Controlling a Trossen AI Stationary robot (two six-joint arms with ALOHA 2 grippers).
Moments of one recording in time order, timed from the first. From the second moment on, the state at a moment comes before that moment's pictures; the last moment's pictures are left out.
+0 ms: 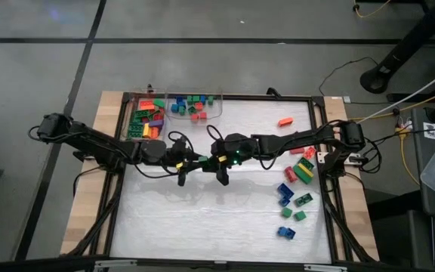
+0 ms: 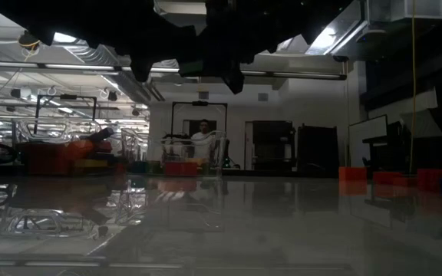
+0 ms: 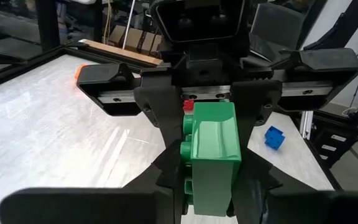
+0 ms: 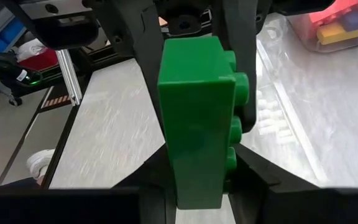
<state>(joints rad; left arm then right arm) -0.13 1.23 0.52 0.52 -0.19 -0.28 0.02 1.79 1.22 0.11 -0.20 0.33</state>
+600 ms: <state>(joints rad) -0.03 0.94 0.52 0.20 -0.28 -0.17 -0.02 1.71 1.22 -0.06 -0.33 0.34</state>
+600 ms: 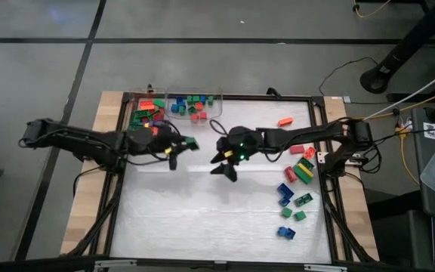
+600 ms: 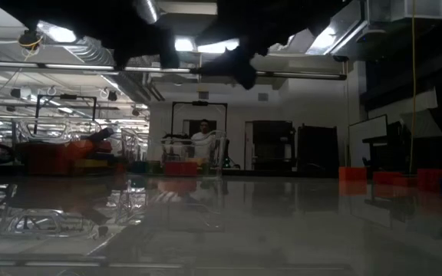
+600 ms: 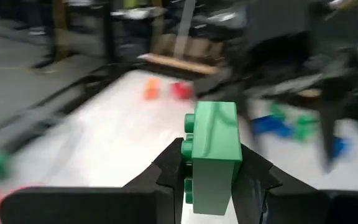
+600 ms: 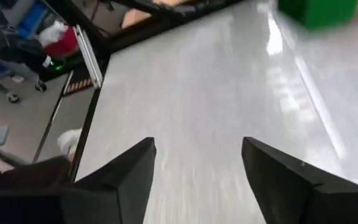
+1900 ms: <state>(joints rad) 0.35 0.62 0.52 -0.70 -0.79 -0.53 0.34 1.51 1.12 -1.31 0.11 1.07</state>
